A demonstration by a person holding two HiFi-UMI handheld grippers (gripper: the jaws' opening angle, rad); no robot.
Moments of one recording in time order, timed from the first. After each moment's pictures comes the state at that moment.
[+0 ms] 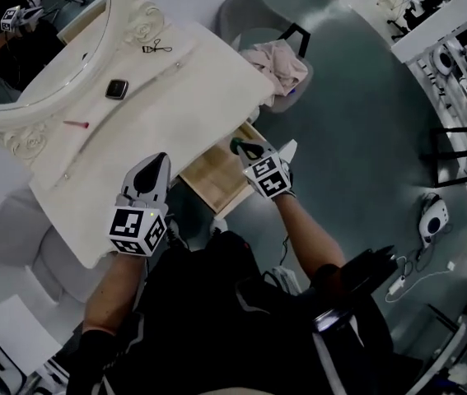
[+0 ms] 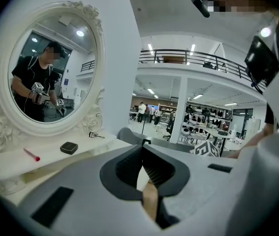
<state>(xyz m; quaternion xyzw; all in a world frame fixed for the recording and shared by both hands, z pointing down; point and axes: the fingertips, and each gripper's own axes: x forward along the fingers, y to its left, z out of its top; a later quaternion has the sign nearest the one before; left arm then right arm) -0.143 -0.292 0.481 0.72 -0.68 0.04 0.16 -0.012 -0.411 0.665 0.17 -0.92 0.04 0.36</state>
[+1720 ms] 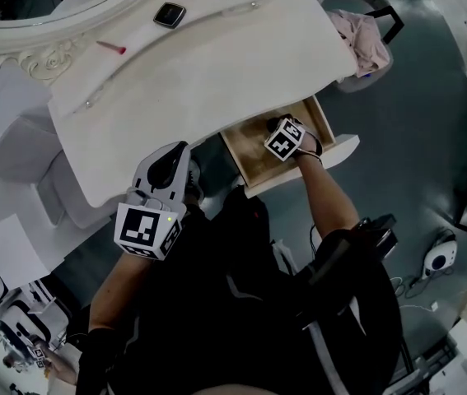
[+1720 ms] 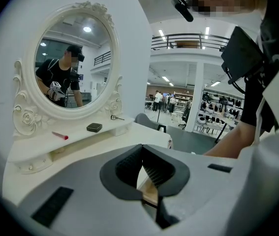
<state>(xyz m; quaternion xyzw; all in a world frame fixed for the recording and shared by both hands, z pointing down) -0.169 -0.233 0.539 0.64 -0.73 0.10 0.21 -0.049 -0.389 0.892 -0.05 -0.80 -0.07 0.59</state>
